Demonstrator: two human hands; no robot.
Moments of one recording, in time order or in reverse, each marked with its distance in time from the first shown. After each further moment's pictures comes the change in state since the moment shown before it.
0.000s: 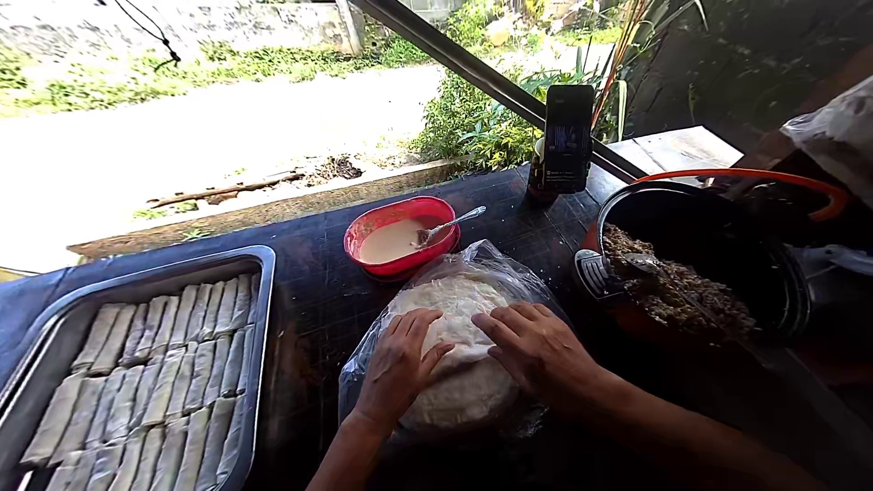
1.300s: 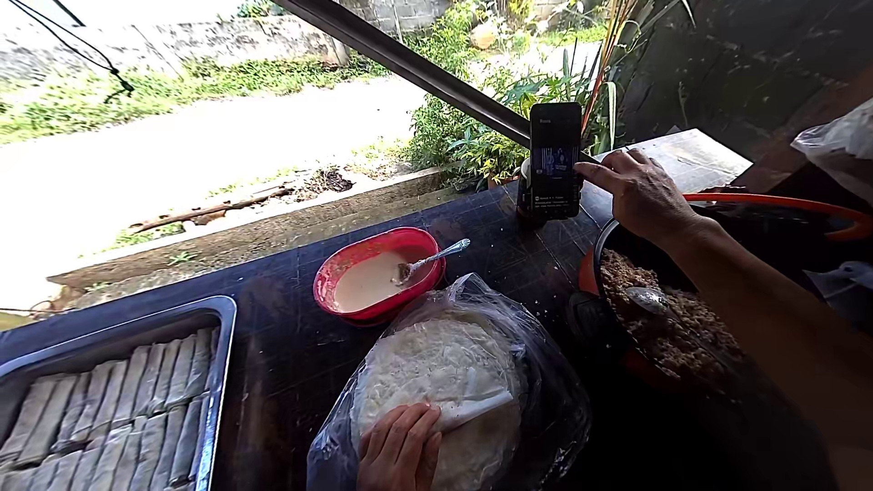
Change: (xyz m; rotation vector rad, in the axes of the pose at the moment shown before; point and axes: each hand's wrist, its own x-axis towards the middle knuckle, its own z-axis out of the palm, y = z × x) left_hand -0.053 0.021 0.032 0.076 0.240 0.023; right_hand 0.072 0.238 -0.099 -0.372 0.027 0.244
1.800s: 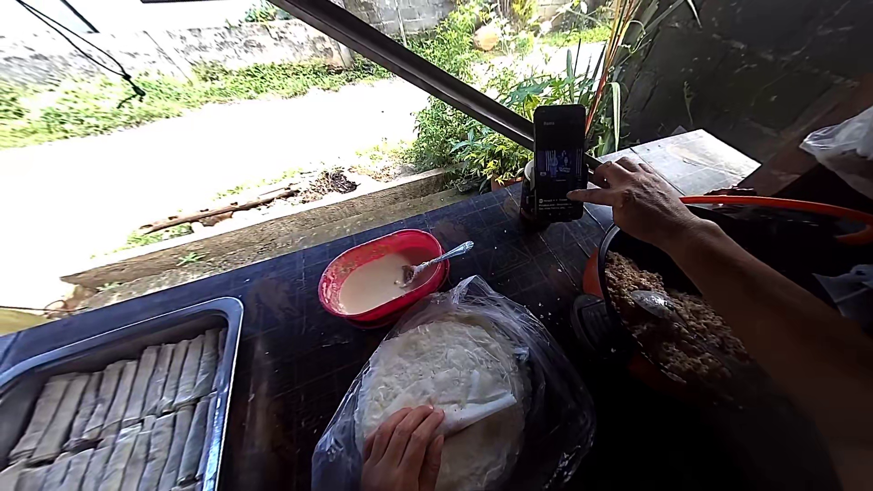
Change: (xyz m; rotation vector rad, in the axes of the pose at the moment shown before) left_hand 0.000 0.000 0.000 -0.003 0.004 -0.005; right_hand 0.000 0.011 0.012 0.005 0.002 -0.200
